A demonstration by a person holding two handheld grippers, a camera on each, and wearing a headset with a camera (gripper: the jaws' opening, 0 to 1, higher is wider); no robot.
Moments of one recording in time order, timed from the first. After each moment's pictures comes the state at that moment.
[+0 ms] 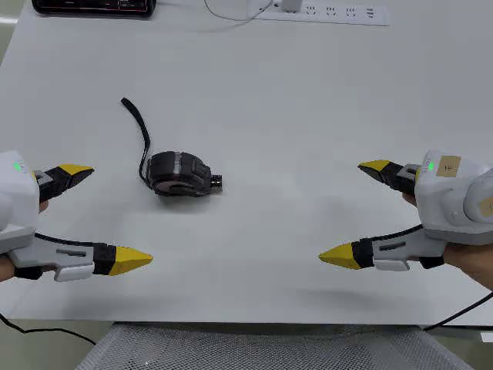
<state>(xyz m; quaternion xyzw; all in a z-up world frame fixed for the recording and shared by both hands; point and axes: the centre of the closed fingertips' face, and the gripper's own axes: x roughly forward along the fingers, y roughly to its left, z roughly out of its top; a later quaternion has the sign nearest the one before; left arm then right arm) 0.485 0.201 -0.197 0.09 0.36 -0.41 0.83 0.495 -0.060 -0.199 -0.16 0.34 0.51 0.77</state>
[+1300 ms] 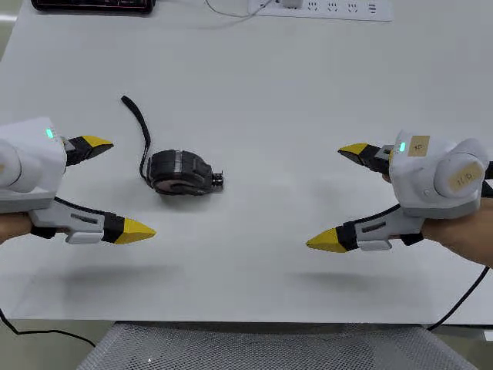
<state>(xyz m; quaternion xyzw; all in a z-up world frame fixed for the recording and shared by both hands) 0.522 0.194 -0.203 0.16 0.35 -0.46 0.80 0.516 -0.035 -0.208 -0.19 0.32 0.55 0.75</state>
